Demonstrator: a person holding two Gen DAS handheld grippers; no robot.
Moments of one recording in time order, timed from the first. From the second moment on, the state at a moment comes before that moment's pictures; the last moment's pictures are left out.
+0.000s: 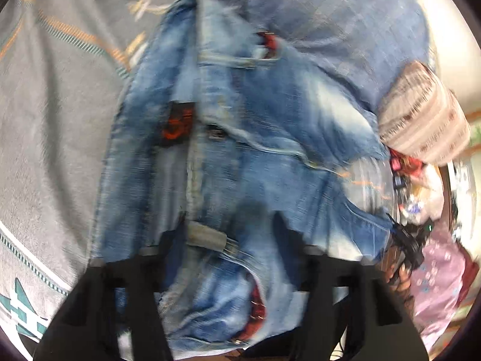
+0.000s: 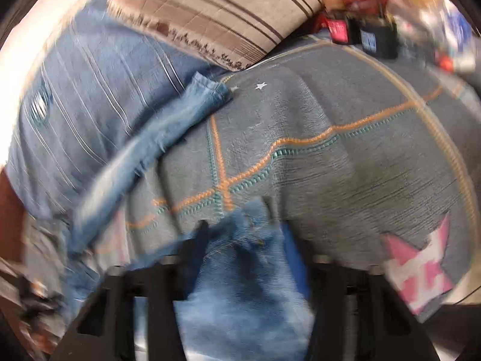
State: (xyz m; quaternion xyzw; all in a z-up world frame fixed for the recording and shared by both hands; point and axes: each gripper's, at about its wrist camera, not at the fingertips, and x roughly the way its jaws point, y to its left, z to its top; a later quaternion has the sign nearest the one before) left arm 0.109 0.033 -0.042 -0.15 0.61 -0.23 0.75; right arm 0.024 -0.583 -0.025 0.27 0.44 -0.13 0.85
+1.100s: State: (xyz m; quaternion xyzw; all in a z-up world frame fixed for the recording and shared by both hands) left arm 0.076 0.039 -0.040 -0.10 0.60 -0.23 0.76; right arm -0.114 -0.531 0.030 0.26 0.30 -0.26 0.88
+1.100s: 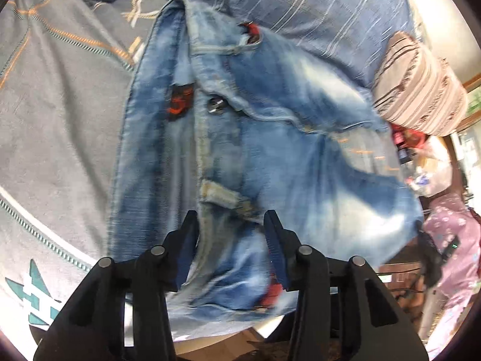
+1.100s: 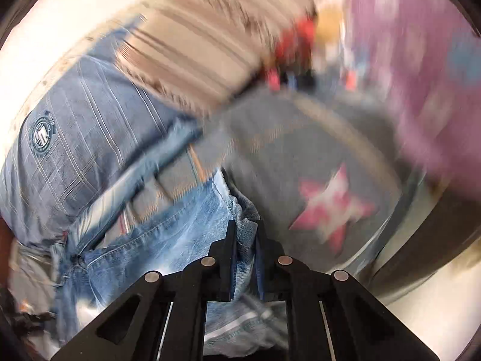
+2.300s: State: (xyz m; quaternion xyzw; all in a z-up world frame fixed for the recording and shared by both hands) left arm 0.280 0.040 -0.019 -0.24 0.60 -0.11 0.75; right arm 0.252 -0.540 0.041 0.07 0.41 -0.17 0.90
